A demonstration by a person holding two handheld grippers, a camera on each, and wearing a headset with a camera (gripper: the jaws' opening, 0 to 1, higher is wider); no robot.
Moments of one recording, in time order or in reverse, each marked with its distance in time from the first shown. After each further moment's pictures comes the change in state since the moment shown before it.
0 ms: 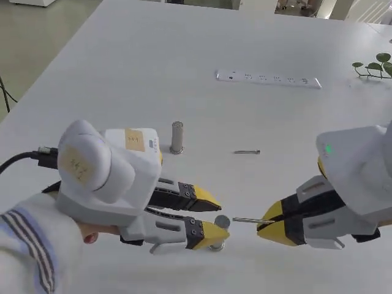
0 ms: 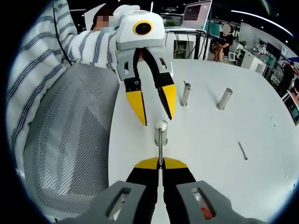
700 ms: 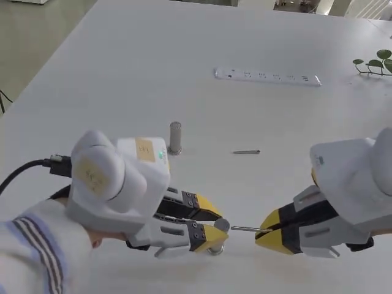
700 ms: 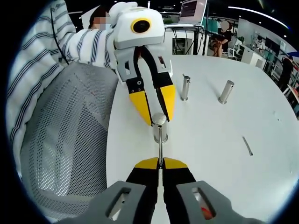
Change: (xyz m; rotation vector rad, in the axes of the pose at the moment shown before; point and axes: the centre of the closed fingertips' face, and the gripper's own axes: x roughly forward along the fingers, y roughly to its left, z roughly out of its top) left arm 0.009 0.002 -0.010 0.011 0.042 -0.008; right arm 0.009 0.001 -0.009 0.033 0.008 0.015
